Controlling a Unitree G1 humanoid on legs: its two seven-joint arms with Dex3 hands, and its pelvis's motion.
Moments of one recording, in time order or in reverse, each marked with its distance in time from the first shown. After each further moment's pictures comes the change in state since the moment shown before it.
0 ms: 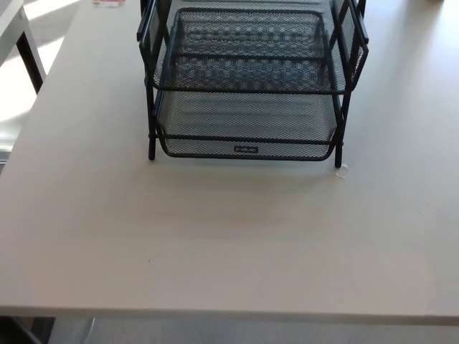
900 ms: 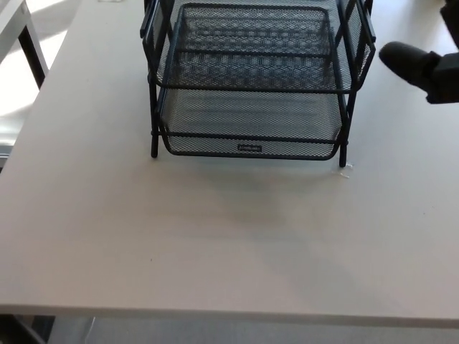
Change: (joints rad) left_arm -0.069 0.017 -0.046 0.105 0.050 -0.088 0.041; right_arm -0.767 0.273 0.467 -0.171 -0.240 -0.045 0.000
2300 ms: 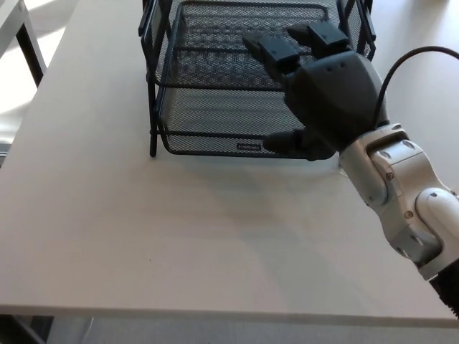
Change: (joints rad) left_arm -0.036 0.006 0.000 -0.007 0.008 -0.039 0.015; right_arm -0.151 0.288 0.277 0.728 -0.209 -0.188 -0.208
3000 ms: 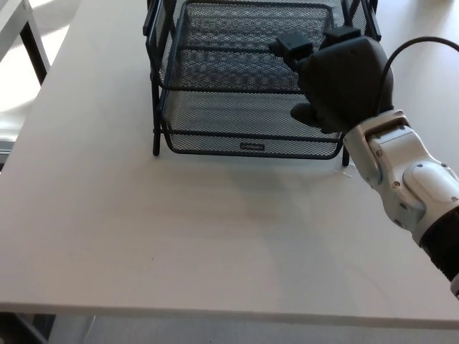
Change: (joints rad) left_arm 0.035 -0.009 0.015 -0.056 -0.004 -0.003 -0.001; right_arm -0.182 0.013 0.073 0.399 -0.039 -0.043 -0.296
